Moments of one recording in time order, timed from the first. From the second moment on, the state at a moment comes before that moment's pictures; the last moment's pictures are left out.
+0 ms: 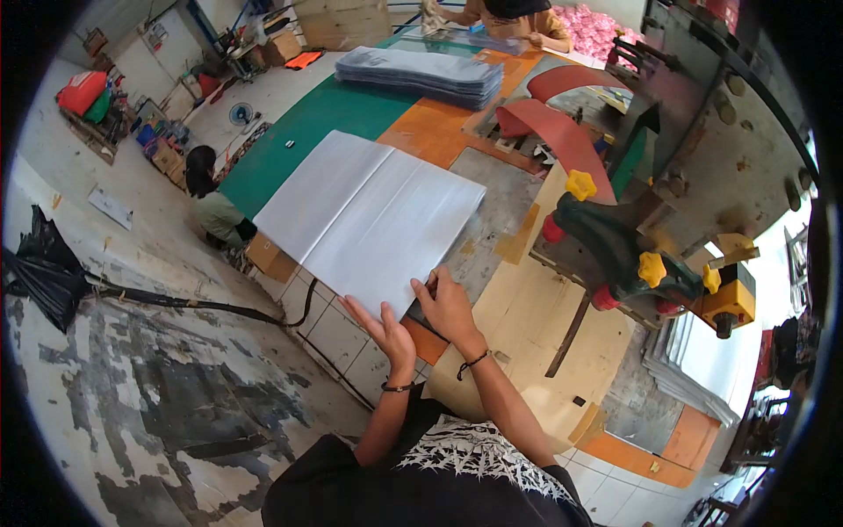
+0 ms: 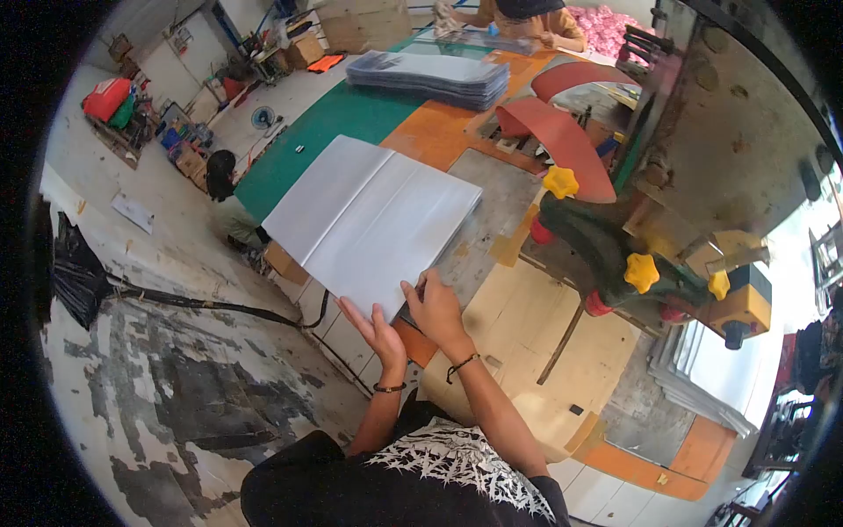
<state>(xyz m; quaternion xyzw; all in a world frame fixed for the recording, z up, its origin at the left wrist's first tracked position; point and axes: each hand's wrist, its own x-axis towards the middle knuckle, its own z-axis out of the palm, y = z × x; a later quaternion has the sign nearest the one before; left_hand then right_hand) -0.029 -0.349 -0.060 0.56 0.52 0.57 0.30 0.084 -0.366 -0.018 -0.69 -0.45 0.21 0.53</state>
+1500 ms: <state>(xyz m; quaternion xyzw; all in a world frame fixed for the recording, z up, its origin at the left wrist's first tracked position) -0.012 -0.387 0.031 0.70 0.37 0.58 0.20 0.293 -0.769 0.046 -0.98 -0.17 -0.01 0.08</state>
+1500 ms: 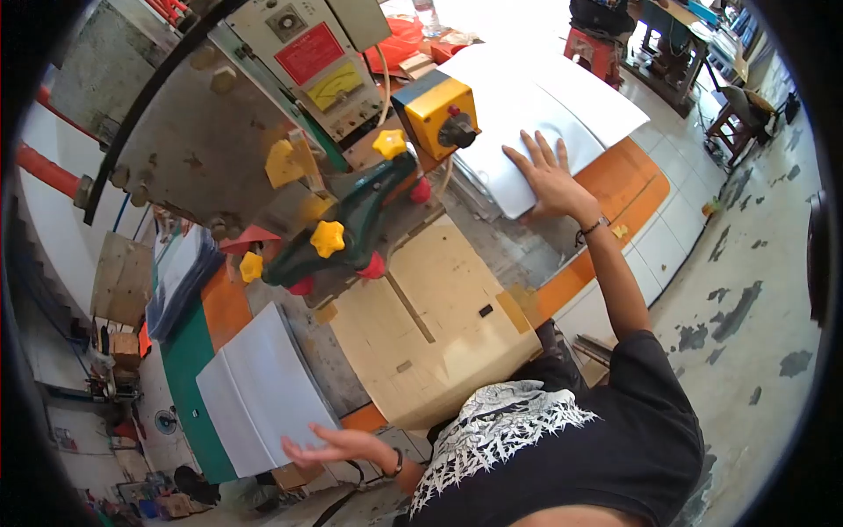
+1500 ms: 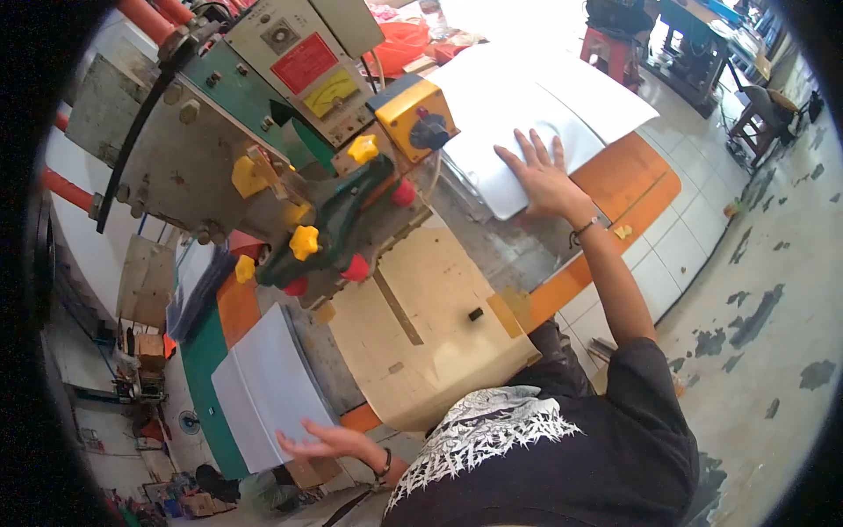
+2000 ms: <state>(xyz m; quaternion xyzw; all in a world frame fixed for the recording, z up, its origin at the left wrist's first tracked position) 0.150 -0.594 -0.013 0.29 0.02 -0.28 0.91 0.127 -0.749 0.033 -0.97 -0.19 0.09 0.13</state>
